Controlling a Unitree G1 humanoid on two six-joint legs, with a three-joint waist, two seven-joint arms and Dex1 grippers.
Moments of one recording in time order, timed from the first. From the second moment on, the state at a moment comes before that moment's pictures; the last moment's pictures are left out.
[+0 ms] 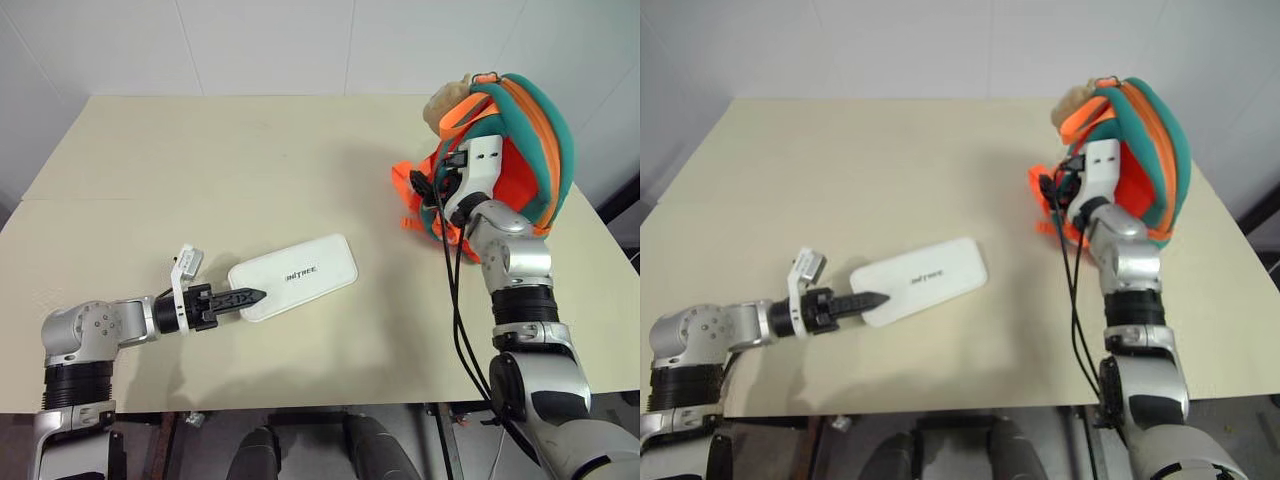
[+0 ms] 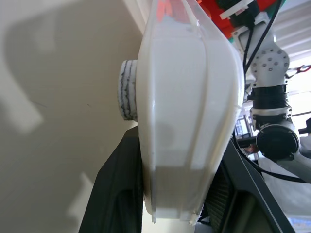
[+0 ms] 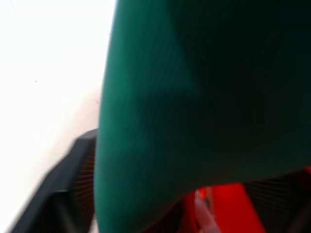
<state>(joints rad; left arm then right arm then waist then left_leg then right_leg) -0.41 0.59 0.29 0.10 -0.83 1.35 -0.85 -0.89 -0.34 -0.16 0.56 0.21 0.27 0.30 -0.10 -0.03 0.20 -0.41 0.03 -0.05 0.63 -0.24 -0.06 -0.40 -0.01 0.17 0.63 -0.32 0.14</state>
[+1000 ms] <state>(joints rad) -0.32 0.73 0.41 0.36 -0.77 0.91 -0.99 -0.62 -0.82 -0.17 -0.30 1.17 1.22 1.01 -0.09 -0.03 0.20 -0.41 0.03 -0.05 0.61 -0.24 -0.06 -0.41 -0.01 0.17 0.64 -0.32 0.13</state>
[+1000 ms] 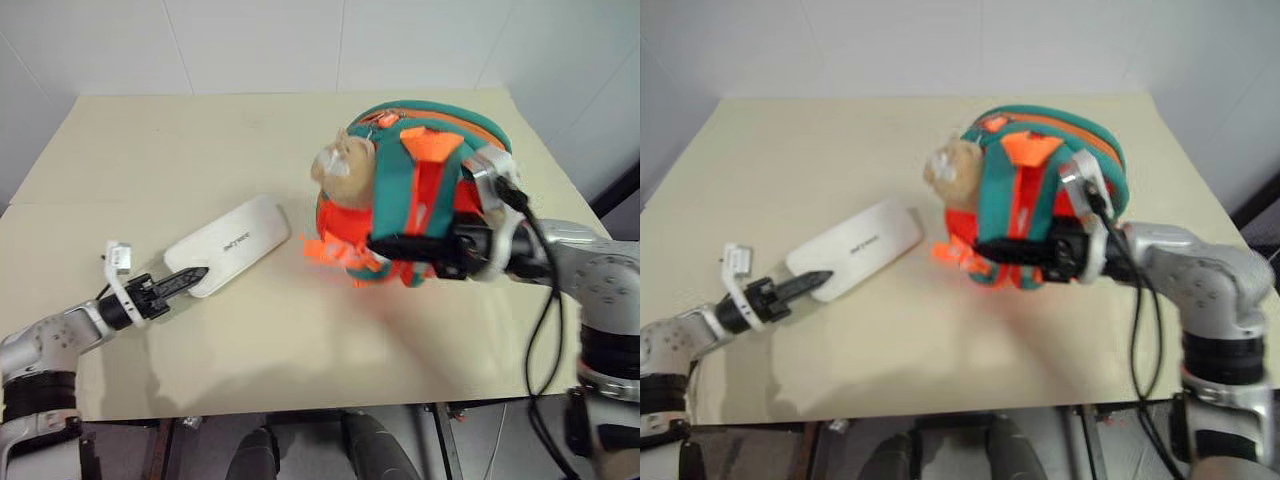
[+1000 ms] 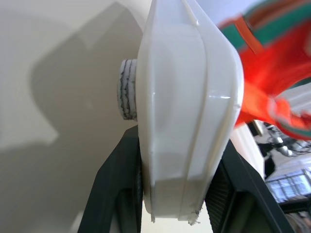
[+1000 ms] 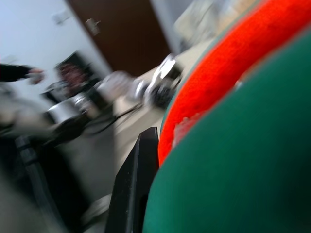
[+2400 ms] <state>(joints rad) -0.49 0.73 0.29 -0.05 -0.84 0.55 -1.15 -0.66 -0.97 0.11 0.06 0.74 1.00 1.47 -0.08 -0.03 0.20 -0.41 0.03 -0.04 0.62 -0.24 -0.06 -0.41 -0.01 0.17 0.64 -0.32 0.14</state>
